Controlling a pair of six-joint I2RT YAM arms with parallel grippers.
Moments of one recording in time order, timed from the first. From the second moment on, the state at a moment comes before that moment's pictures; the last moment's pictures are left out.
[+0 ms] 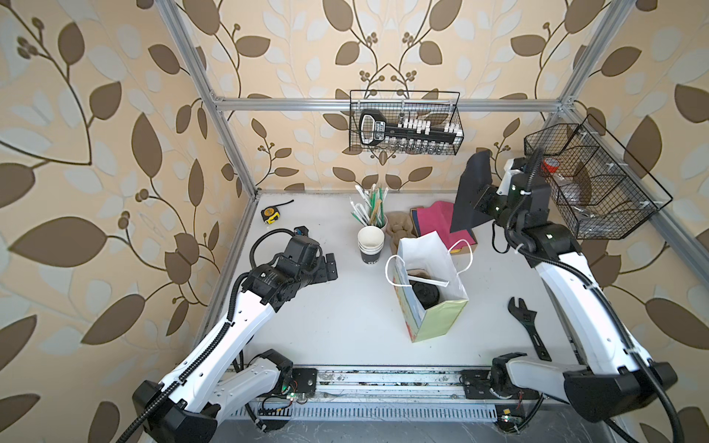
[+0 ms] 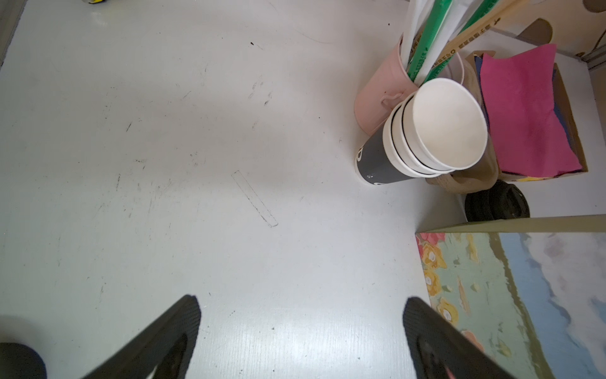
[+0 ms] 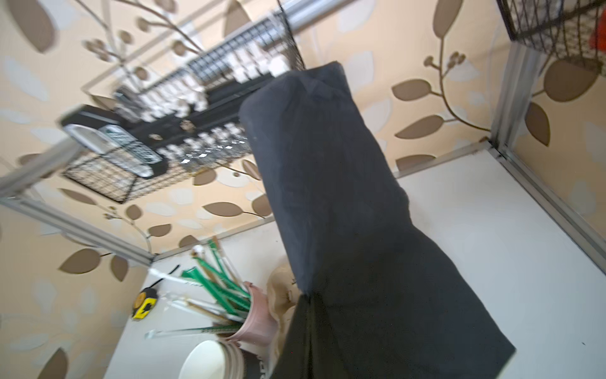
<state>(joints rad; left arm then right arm) -0.46 0.98 0.99 -0.86 -0.15 -0.58 0.23 1.17 1.42 -0.52 0.17 0.52</state>
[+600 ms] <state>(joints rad) -0.46 0.92 0.99 -0.86 -0.13 -0.58 0.92 0.83 1.37 -0.62 0.49 0.41</state>
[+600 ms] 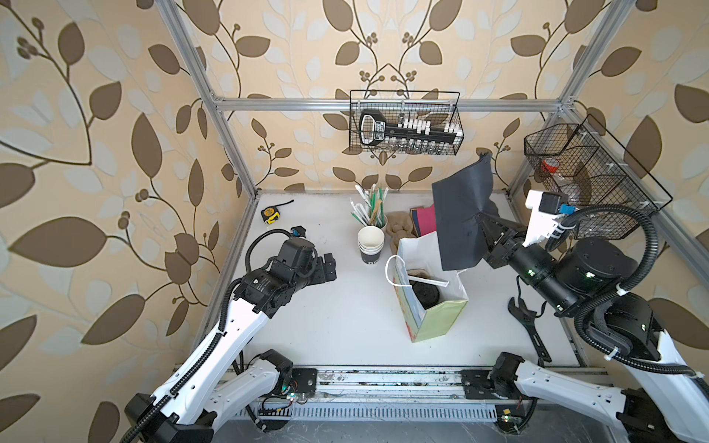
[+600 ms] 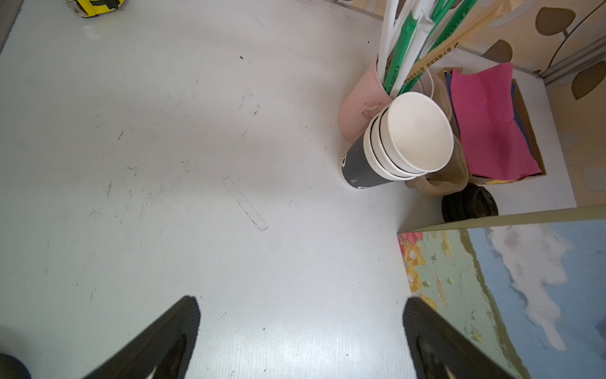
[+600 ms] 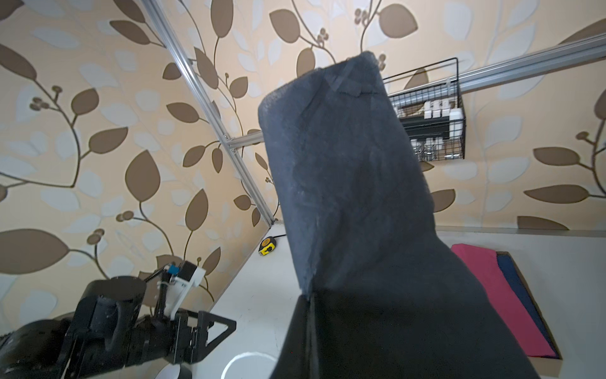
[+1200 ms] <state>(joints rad) -0.46 0.91 0.99 -0.86 -0.13 -0.58 1.16 0.94 1.13 -0.77 0.70 0.54</state>
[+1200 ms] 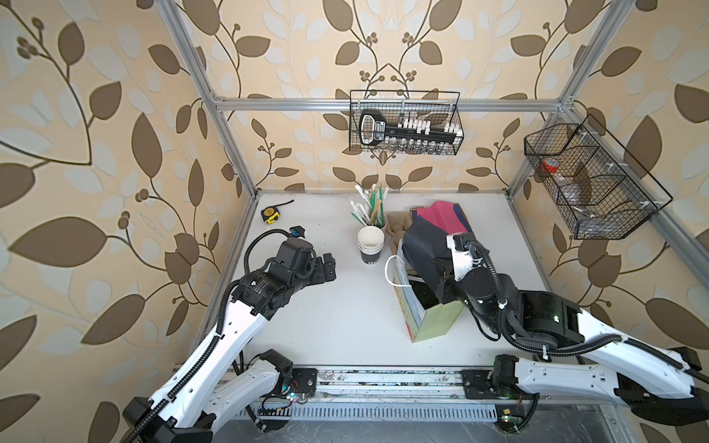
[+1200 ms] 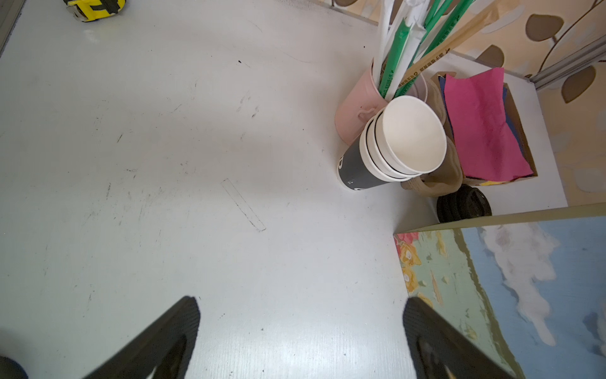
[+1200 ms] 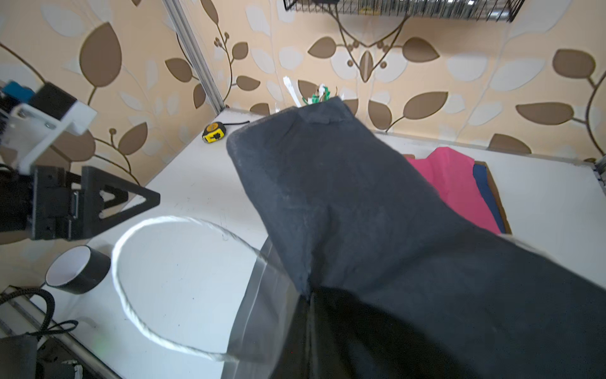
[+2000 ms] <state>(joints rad) -0.46 0.92 0.99 -0.86 -0.11 -0.58 1.04 1.17 1.21 -1.00 0.44 0.67</state>
